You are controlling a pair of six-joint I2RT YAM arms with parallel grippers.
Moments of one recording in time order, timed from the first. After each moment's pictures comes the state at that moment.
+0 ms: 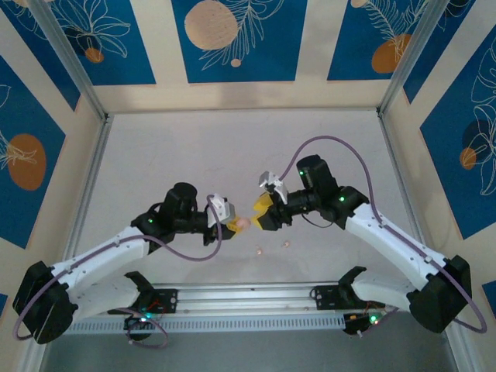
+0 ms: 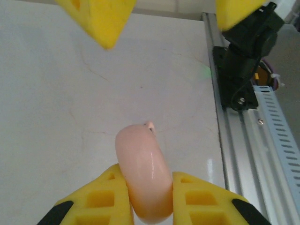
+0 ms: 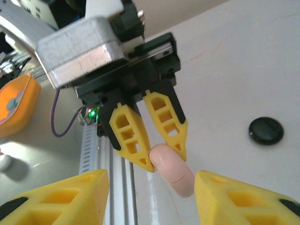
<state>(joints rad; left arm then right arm) -0.74 1.05 0.64 -0.15 0.68 0.32 0.64 1.12 0.92 -0.51 -0.86 -0.16</state>
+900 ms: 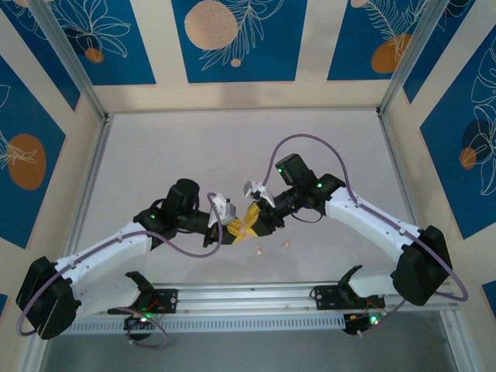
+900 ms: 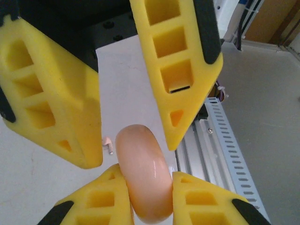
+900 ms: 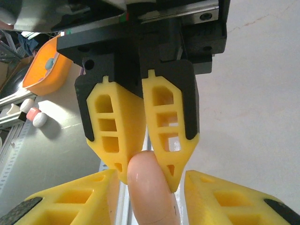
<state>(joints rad) -0.72 1.08 0.67 -0.15 0.88 0.28 0.68 1.31 1.03 -0.68 -0.98 -0.37</state>
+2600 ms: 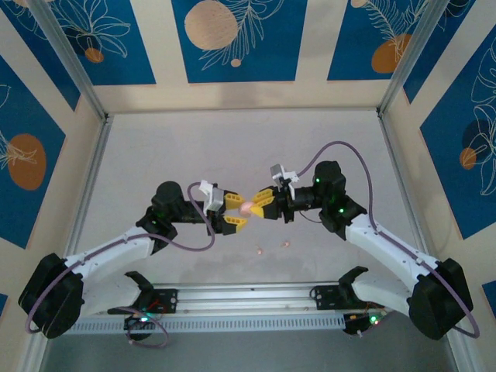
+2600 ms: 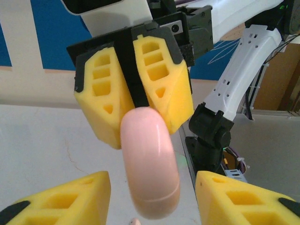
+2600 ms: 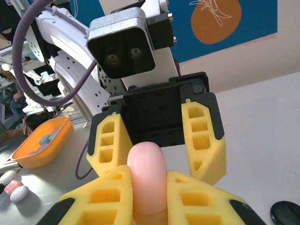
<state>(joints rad) -0.67 1.10 0.52 0.58 0.92 -0.05 0.55 1.07 0.67 0.27 -1.09 0.20</state>
